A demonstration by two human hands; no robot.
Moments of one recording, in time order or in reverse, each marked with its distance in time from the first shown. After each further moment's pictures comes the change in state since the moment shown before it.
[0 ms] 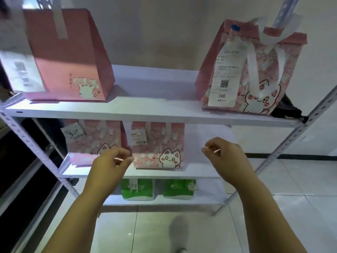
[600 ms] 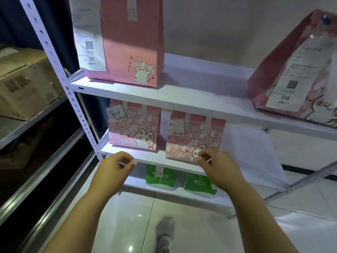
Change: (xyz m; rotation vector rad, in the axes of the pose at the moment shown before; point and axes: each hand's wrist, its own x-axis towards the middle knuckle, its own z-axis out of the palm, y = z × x) left_hand -0.027 -0.095 -0.067 0.060 0.044 -0.188; right_hand 0.001 -0.071 0.107 -0.073 -0.293 -0.096
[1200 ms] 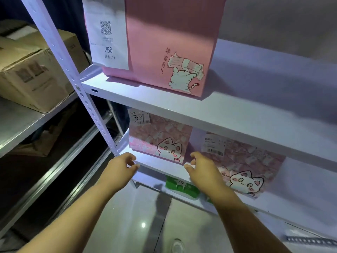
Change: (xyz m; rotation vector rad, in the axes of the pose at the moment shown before) left_hand 0.138 -0.090 0.001 0.217 -0.104 -0.254; right_hand 0.157 -0.052 0.132 0.065 -0.264 0.038
